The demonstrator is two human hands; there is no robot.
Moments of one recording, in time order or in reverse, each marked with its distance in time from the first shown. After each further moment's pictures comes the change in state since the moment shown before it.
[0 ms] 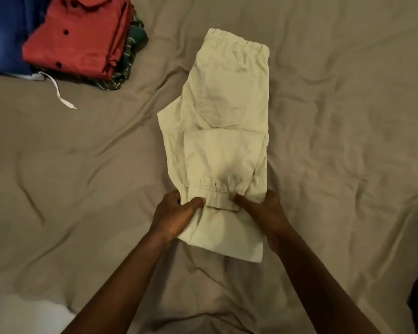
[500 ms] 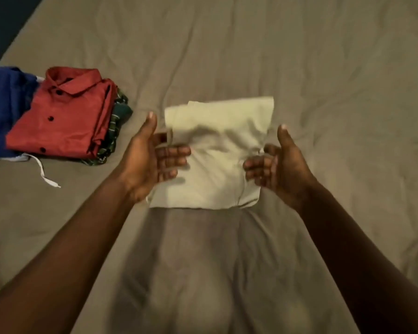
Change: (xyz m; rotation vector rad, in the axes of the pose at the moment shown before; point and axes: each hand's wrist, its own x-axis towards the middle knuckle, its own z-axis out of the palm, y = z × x) left_hand 0.074 0.234 -0.073 -0.345 -0.236 0.214; right_hand 0.067 -0.217 -0.045 0.271 -0.119 -0.122
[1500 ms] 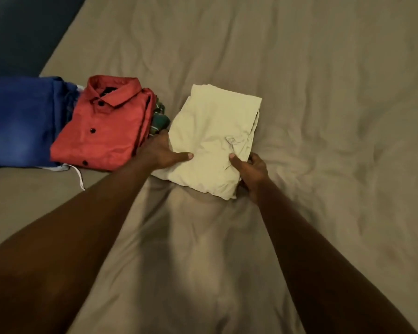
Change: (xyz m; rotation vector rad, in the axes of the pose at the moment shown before) left_hand 0.151 -0.004 -0.126 1.094 0.206 0.139; right_hand 0.141 0.068 0.134 0.146 0.117 -0.026
